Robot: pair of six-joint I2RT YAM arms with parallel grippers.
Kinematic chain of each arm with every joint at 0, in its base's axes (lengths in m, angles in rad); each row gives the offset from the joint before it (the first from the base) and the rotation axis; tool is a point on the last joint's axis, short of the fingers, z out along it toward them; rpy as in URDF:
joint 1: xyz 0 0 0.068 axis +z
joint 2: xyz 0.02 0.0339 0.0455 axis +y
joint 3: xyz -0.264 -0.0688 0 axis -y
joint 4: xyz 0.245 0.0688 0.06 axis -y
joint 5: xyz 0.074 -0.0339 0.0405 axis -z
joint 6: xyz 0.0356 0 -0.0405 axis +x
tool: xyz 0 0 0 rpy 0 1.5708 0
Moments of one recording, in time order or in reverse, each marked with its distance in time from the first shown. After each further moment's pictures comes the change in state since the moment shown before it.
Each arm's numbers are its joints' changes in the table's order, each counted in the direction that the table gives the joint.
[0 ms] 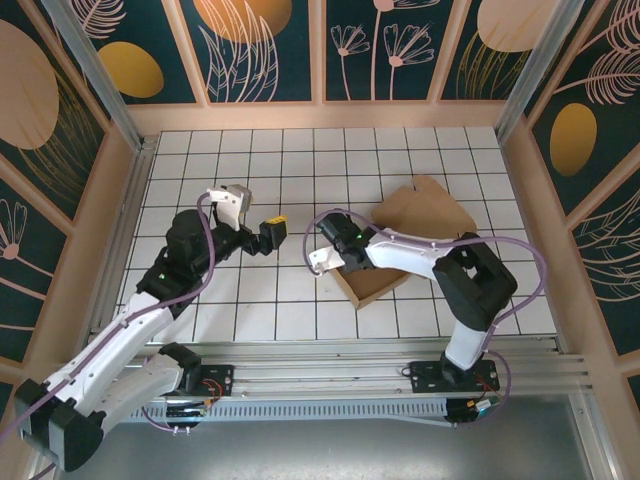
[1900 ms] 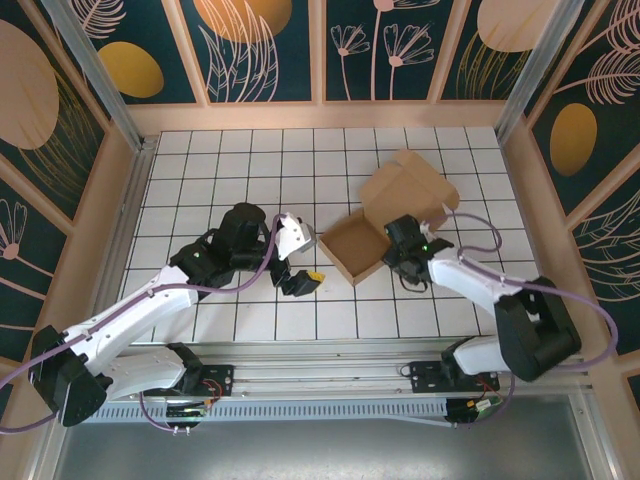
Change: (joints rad) left arm -0.224 0.226 0.188 -0.349 0.252 0.399; right arm -0.327 -0.350 -0.320 -0.038 -0.114 2.283
